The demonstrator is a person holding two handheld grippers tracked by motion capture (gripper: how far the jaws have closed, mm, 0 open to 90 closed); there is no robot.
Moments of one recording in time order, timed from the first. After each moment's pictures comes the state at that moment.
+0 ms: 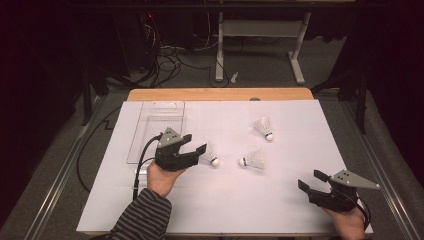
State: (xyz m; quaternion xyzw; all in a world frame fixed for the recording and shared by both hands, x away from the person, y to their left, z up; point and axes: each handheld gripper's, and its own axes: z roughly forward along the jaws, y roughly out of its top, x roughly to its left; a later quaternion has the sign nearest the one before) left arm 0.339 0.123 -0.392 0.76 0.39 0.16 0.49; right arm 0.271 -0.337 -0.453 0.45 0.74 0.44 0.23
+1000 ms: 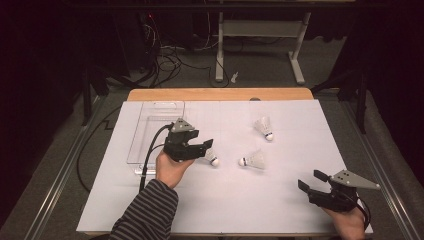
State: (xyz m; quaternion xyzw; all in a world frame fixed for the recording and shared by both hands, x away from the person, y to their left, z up) left arm 0.366 0.103 -0.378 0.80 0.39 0.13 0.44; right arm 0.271 -0.337 -0.453 0.45 0.74 0.44 0.23
